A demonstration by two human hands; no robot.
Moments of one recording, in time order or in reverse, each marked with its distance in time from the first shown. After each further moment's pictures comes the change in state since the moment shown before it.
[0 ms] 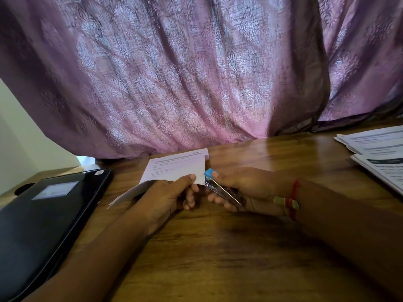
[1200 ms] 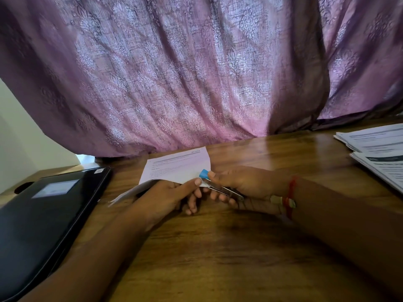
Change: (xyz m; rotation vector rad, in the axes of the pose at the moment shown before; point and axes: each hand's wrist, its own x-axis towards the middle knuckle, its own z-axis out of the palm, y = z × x) left_hand -0.003 -0.001 -0.001 0.171 -0.129 0.054; right_hand 0.000 0.000 0.002 -0.108 -0.019 -0.039
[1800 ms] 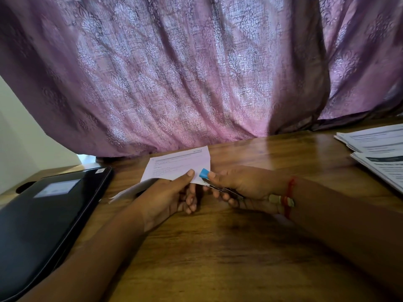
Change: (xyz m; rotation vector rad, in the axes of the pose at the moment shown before) left_hand 0.002 0.001 -0.005 -0.193 -0.051 -0.084; right_hand 0.003 0.000 0.003 -0.035 0.014 -0.027
